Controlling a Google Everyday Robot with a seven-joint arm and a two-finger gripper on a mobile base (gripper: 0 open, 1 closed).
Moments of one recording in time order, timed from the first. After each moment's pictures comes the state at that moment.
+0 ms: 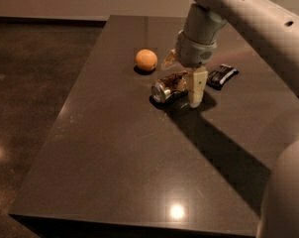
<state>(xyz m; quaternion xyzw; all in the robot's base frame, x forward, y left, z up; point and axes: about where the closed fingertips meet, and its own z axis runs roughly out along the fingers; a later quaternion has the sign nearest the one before) 0.606 -0.094 0.849 -0.85 0.52 0.05 0.09</state>
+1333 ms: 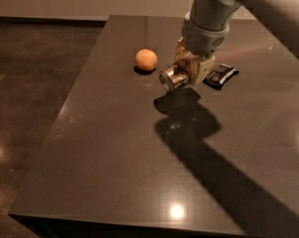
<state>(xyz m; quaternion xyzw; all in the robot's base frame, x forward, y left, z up) 0.600 -0.109 0.903 -0.87 0.48 -0.06 0.11</state>
